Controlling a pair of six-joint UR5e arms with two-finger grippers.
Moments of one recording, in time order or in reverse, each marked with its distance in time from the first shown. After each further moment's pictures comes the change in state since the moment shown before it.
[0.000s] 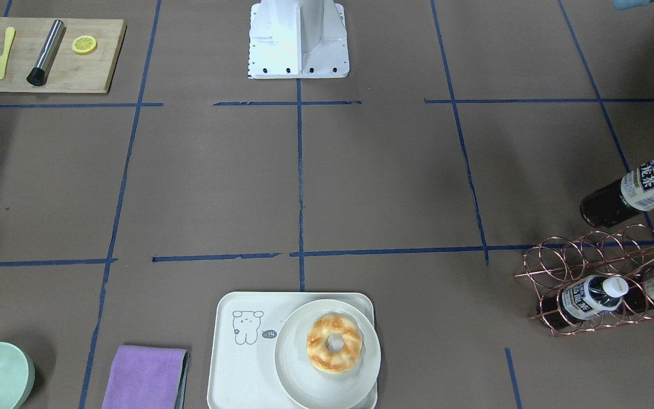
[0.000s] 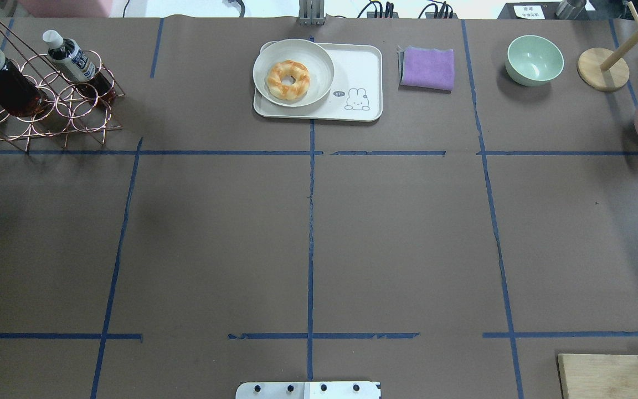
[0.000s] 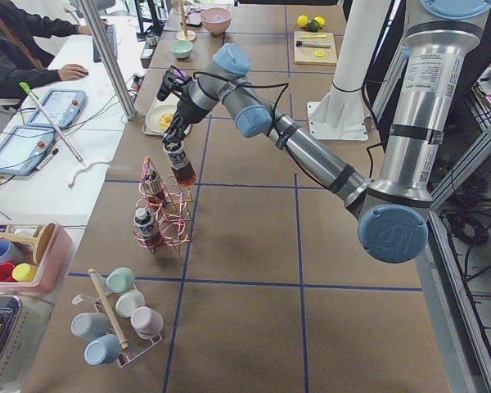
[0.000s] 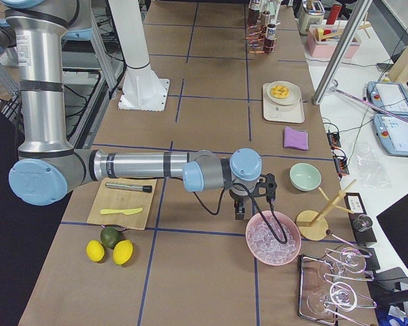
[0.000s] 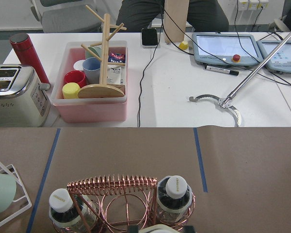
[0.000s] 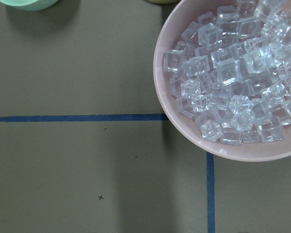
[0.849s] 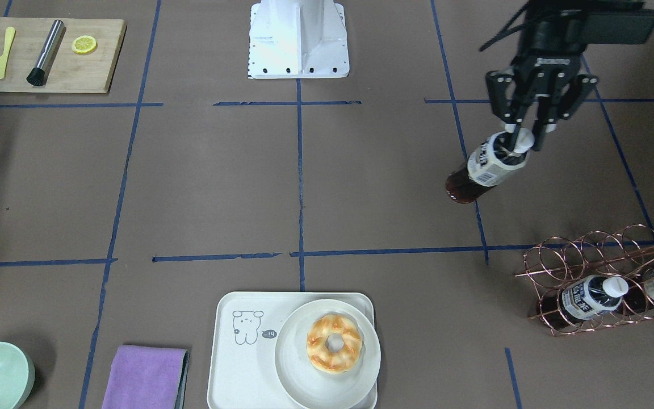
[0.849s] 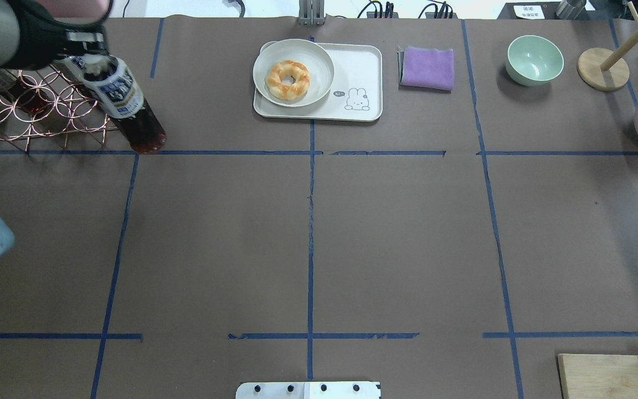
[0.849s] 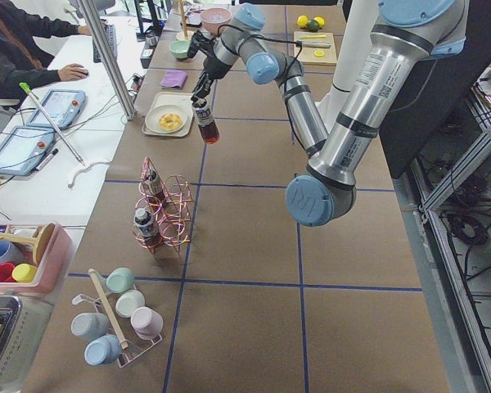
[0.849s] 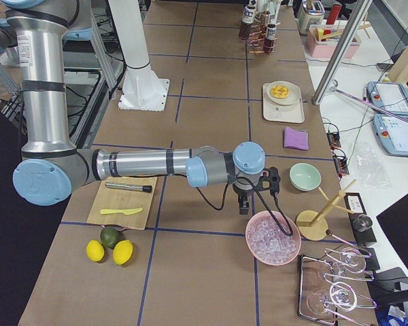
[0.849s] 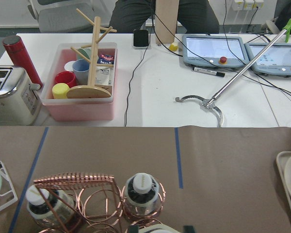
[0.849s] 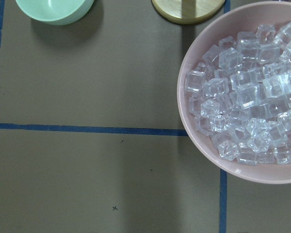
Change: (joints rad) left arm 0.432 -0.328 -0.097 0.398 0.281 -0.248; right arm -0.007 0.032 0.015 0.002 -0.002 -0.004
